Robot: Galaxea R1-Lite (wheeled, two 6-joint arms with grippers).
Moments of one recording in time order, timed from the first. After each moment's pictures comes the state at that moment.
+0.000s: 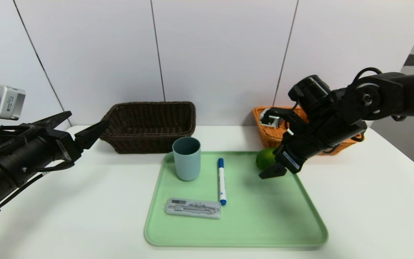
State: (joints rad) left arm -0.10 1.37 -0.41 -1.07 -0.19 -0.02; right arm 0.38 1.94 -1.54 0.64 0.27 -0.48
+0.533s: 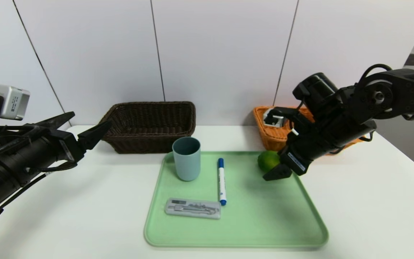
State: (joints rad) left arm -0.11 1.38 -0.41 -1.07 -0.19 -0.02; right arm 0.39 1.90 -1.52 0.66 0.24 -0.48
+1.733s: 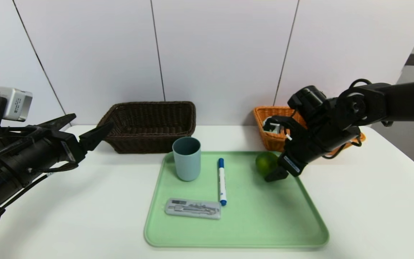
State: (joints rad) left arm -0.11 1.39 -0.41 -1.07 -0.19 -0.03; right arm 0.34 2.00 -1.52 0.62 0.22 -0.49
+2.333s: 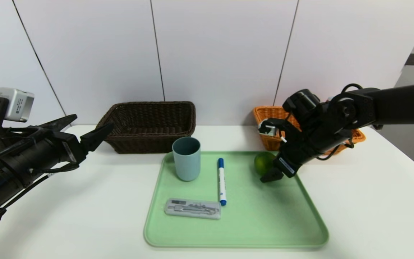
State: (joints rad) left arm -0.11 1.39 -0.40 -1.07 -0.19 -0.03; right arm 0.34 2.03 -1.52 0.58 0.22 -0.48
